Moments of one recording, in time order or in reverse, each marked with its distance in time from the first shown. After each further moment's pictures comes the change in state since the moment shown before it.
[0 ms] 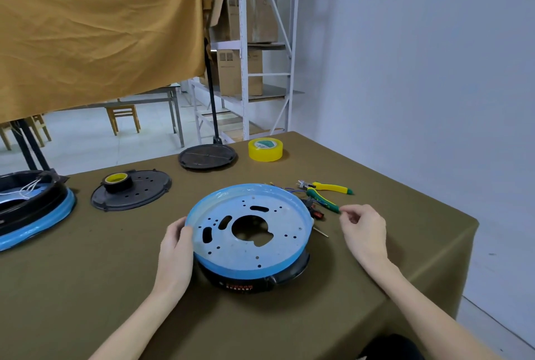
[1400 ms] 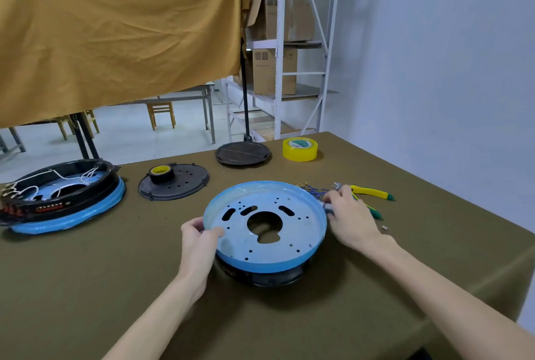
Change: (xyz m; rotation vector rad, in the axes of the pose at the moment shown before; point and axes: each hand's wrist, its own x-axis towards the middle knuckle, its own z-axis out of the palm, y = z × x) left_hand 0.007 0.007 -0.029 -0.091 0.117 -0.201; right_hand 0.014 -0.072 0.055 -0.541 -0.426 -0.459
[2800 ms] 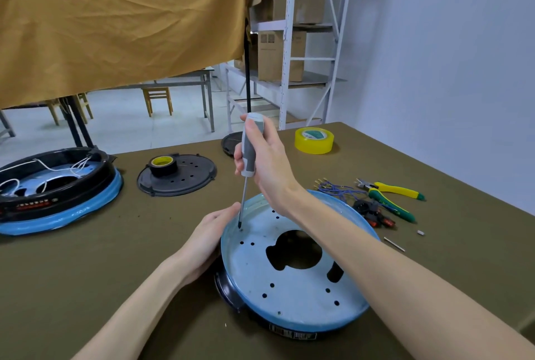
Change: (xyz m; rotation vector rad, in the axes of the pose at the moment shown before) left_hand 0.055 0.016 -0.015 0.138 -0.581 -0.057; right_hand 0.068 -0.203 -0.026 1.583 -0.004 -0.151
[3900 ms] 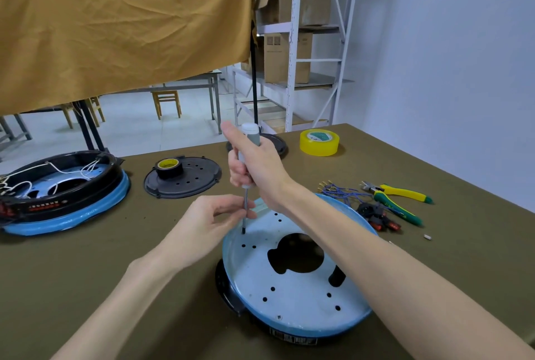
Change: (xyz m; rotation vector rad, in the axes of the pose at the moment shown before) left_hand -0.017 0.031 -0.015 0.556 0.044 0.442; right_hand 0.003 -0.010 0.006 -0.046 -0.146 0.157
